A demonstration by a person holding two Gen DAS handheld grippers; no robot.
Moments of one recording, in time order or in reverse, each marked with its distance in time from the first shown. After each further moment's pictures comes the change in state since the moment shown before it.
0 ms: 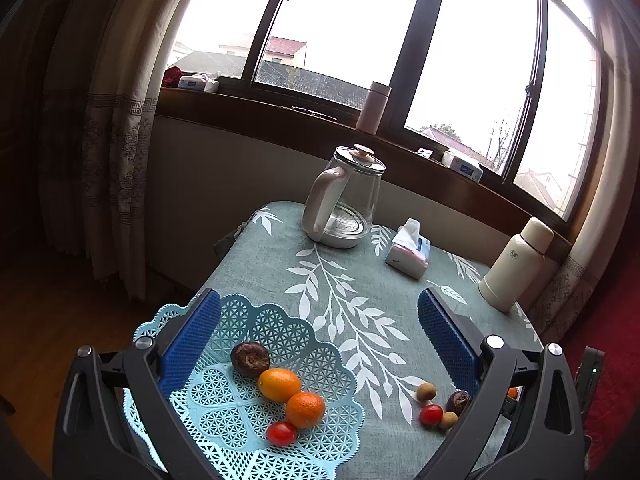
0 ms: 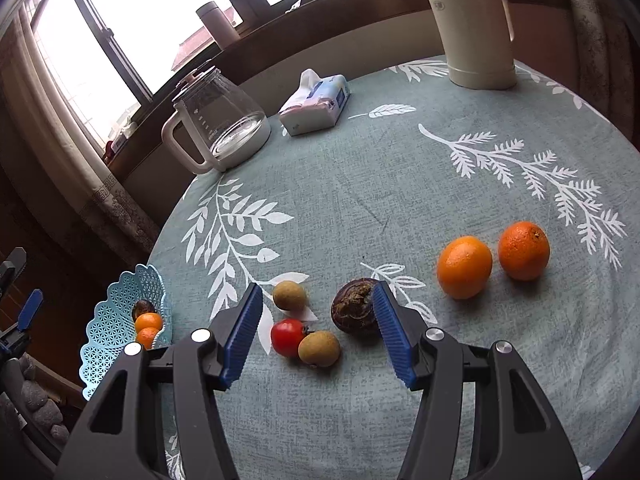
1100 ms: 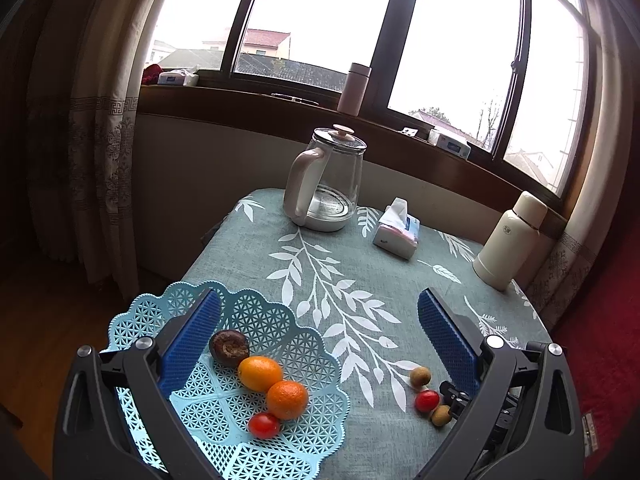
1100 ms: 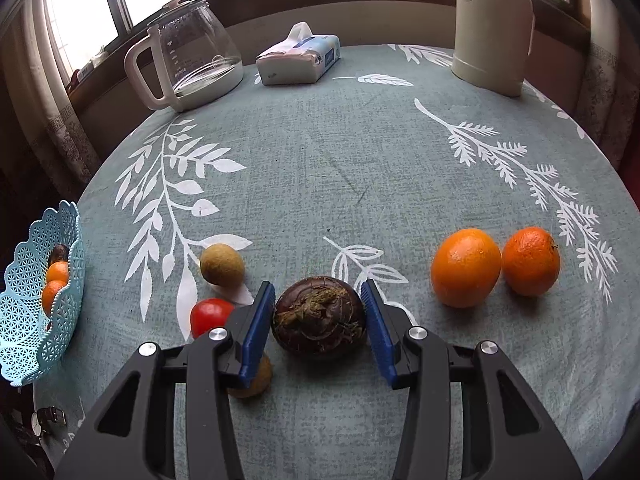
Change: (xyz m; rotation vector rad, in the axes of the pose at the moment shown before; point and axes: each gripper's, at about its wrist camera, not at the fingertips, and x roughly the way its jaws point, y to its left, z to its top) left arm 0.012 -0.021 -0.012 0.059 0.042 -0.024; right arm 0.046 0.005 -0.014 -0.195 0.087 -0.206
